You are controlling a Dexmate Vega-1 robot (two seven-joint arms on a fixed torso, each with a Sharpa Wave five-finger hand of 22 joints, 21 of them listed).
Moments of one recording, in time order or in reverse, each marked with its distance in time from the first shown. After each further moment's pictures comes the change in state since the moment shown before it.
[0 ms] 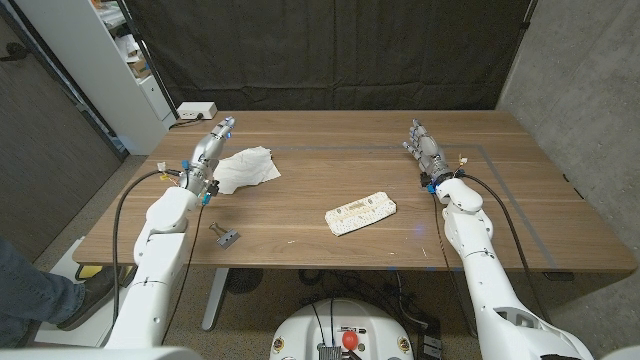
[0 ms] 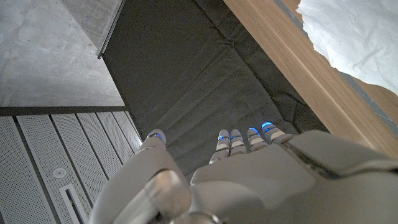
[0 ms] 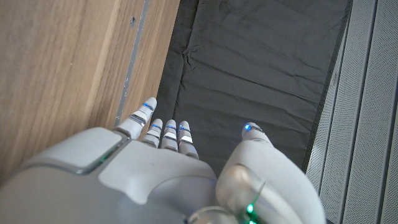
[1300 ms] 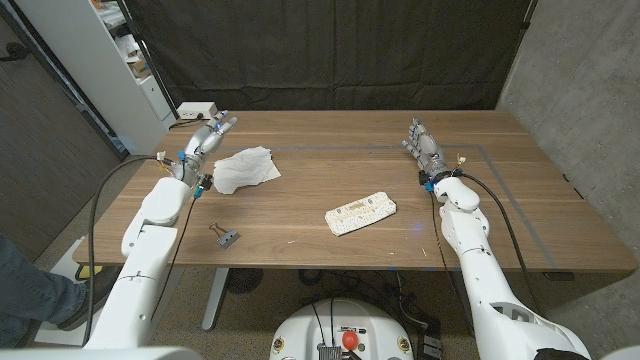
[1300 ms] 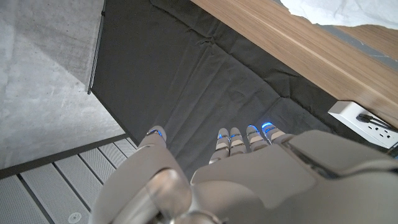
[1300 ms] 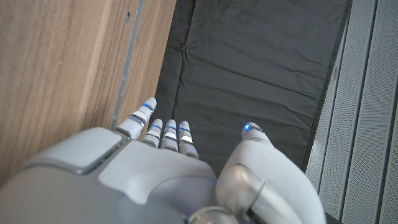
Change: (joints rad) left arm 0.004 0.076 0.024 -0.057 0.223 0.022 0.122; left_hand 0.021 0.013 0.009 -0.015 -0.007 0.025 0.000 0.000 0.000 0.025 -0.011 0.007 0.000 0.027 -0.009 0.000 0.000 0.000 0.010 -0.011 0.005; right arm 0.027 0.011 0.002 0.041 0.004 0.021 -0.014; right_hand 0.000 0.000 -0.003 -0.003 0.000 0.000 0.000 -0.003 0.000 0.000 0.000 0.000 0.002 0.000 0.000 0.000 0.000 -0.004 0.004 0.000 0.000
